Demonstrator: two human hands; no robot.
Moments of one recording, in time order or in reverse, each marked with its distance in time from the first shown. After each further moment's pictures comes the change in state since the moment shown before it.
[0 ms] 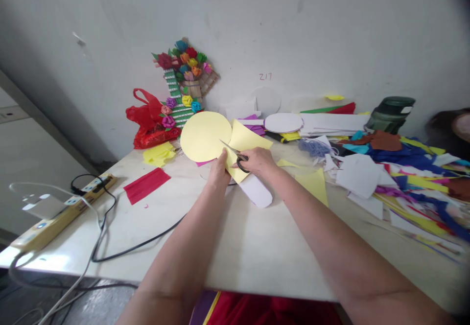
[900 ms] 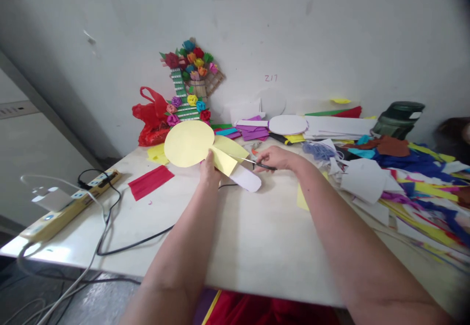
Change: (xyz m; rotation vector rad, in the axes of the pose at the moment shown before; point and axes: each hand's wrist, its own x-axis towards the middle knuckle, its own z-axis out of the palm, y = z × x) left_hand 0.018 0.025 -0.026 0.000 0.300 0.145; right_hand 0.004 0.050 -0.017 0.636 -0.425 0.062
